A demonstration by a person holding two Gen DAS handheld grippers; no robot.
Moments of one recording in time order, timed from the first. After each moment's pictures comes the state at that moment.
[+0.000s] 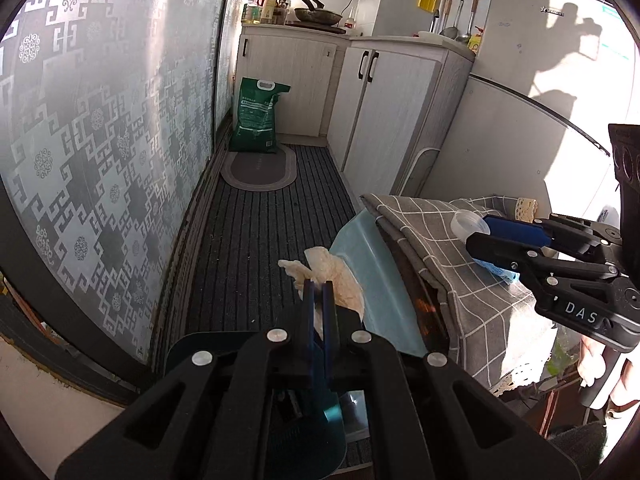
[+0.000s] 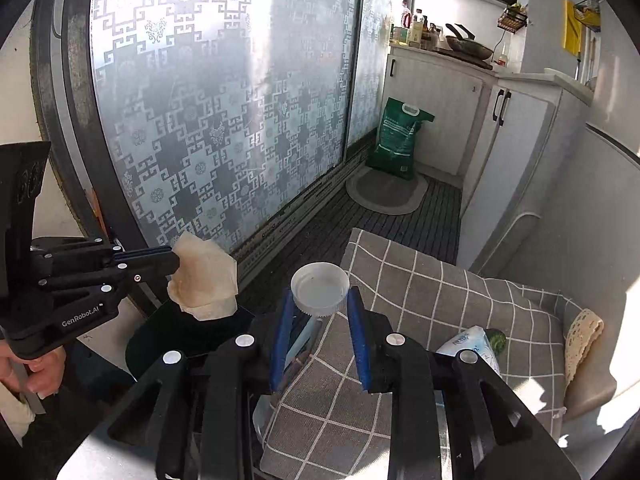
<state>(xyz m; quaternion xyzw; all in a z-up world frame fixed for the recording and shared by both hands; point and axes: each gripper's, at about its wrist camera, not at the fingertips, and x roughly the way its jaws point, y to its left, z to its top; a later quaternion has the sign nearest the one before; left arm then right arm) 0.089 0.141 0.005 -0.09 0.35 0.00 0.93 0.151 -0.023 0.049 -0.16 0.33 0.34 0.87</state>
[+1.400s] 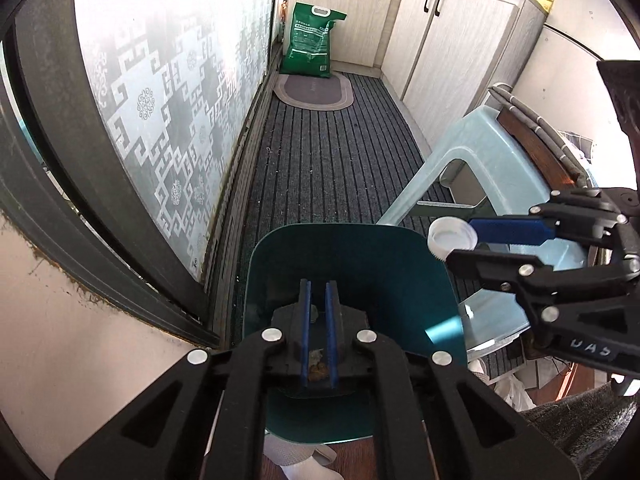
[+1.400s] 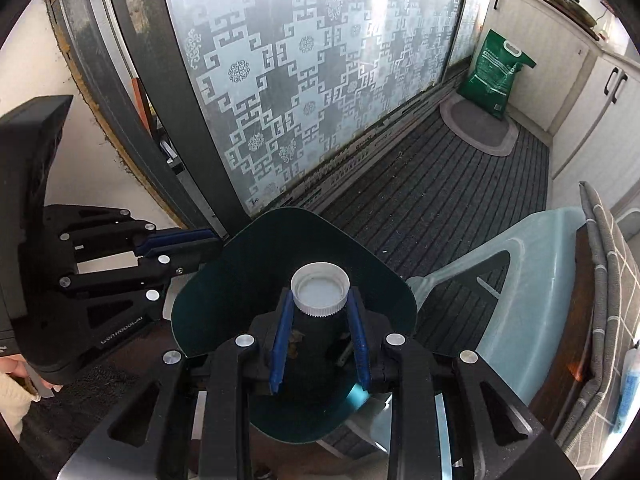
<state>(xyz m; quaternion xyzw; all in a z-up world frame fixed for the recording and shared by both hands) 0.052 0.229 -0.093 -0.11 0.46 0.05 0.88 0.121 0.123 -0.063 -0.24 0.47 0.40 0.75</state>
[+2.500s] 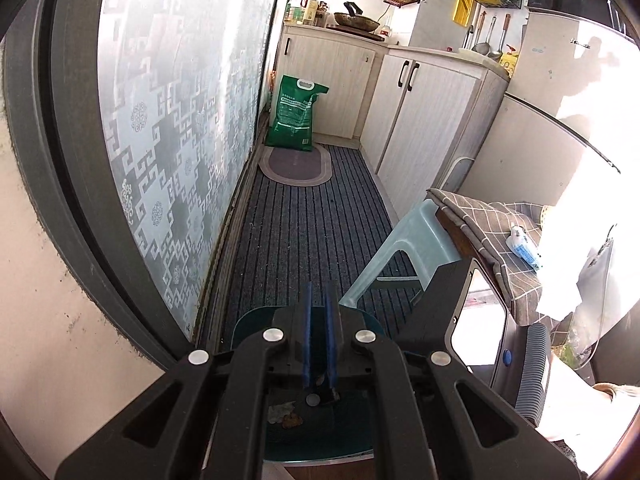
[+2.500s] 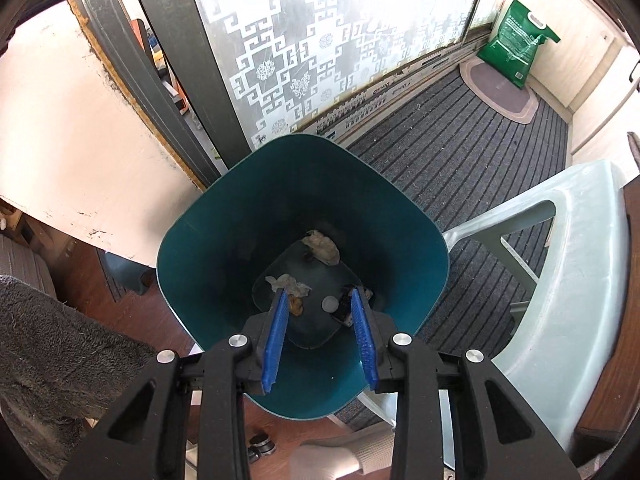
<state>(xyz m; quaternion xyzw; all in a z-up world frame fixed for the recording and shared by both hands) 0.033 0.210 0.003 -0.12 0.34 0.04 0.93 0.111 0.117 -0.103 -0.28 0.52 0.40 0.71</state>
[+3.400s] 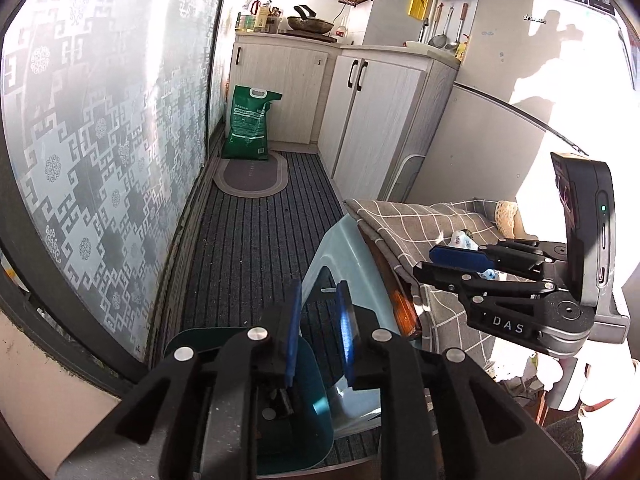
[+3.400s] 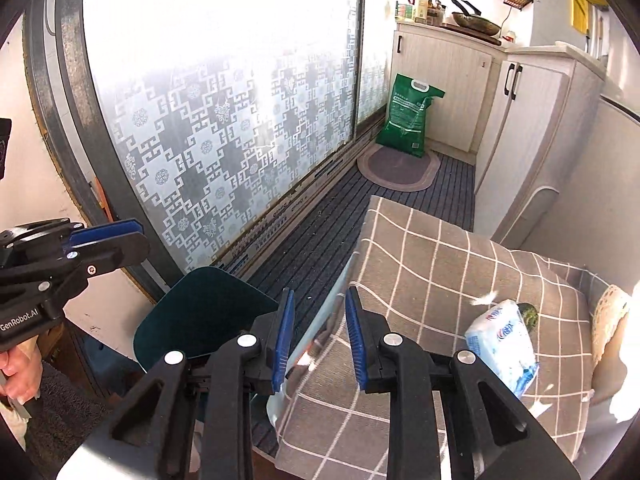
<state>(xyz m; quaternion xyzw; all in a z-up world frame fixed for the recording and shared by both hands) 0.070 0.125 0.023 -0.10 0.33 -0.02 0.94 0.160 -0.030 0.028 -0.15 0.37 0.34 0.85</state>
